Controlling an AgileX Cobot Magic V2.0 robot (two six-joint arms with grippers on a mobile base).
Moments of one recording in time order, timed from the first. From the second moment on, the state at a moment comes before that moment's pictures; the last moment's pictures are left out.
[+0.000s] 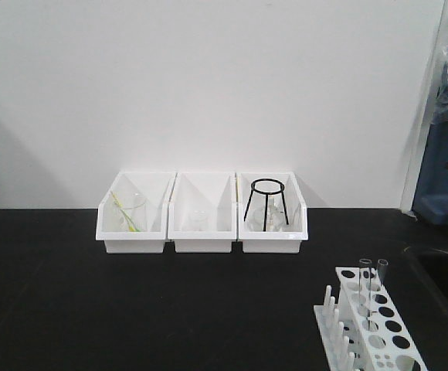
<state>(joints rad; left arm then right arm) 0.08 -0.01 0.03 0.05 0.29 -0.17 0.01 -0.01 0.03 -0.05 0.22 -0.08</state>
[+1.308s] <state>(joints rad) 0.08 -0.01 0.03 0.05 0.29 -0.17 0.01 -0.01 0.03 -0.05 0.22 -0.08</state>
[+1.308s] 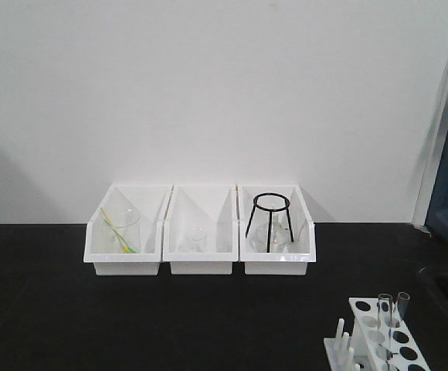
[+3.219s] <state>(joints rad) 0.08 -0.01 0.03 0.05 0.29 -0.17 0.00 0.96 -0.31 -0.03 -0.31 0.02</state>
